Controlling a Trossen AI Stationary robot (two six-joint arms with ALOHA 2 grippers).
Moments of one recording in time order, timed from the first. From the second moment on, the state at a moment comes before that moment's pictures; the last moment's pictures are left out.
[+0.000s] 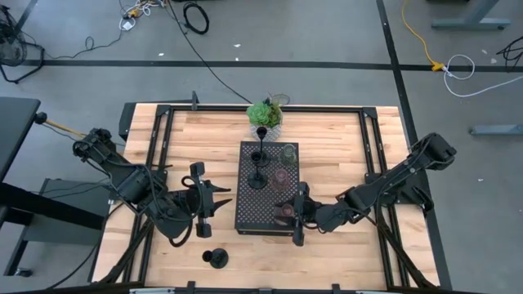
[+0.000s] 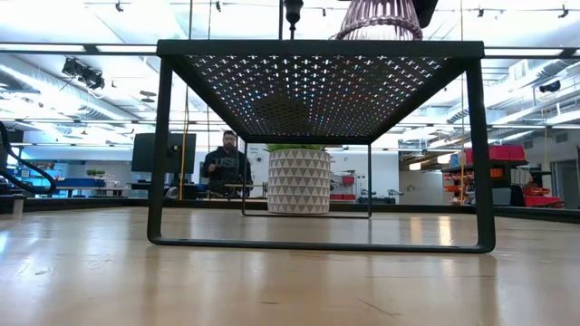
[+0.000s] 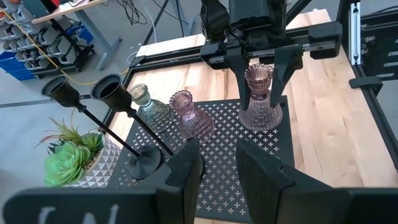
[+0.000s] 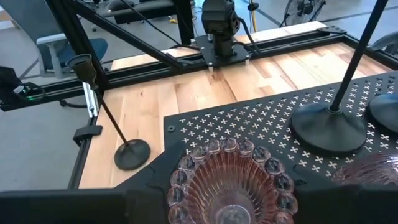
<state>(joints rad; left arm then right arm) -0.66 1.43 1.61 -0.92 -0.84 -0.30 0.54 1.50 1.00 0.06 0.59 0.40</state>
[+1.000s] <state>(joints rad) -0.66 1.43 1.61 -0.92 -0.84 -0.30 0.53 1.50 1.00 0.07 0.59 0.41</state>
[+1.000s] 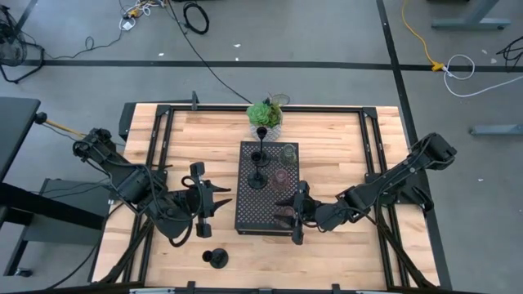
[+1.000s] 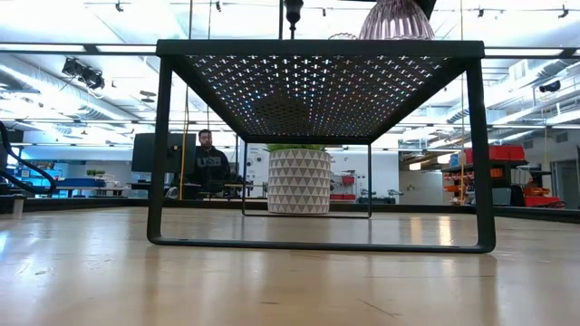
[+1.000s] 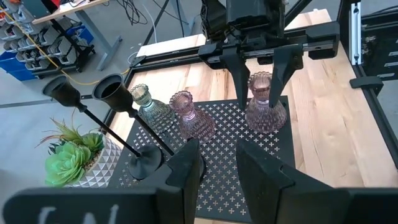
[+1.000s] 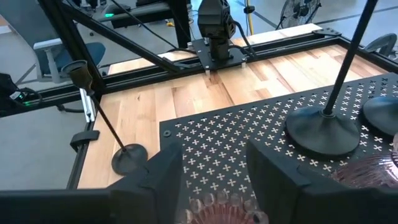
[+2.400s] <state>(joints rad) -0.97 1.43 1.60 -1.21 -0.88 -0.75 0.50 1.36 1.00 0.25 0.64 0.15</state>
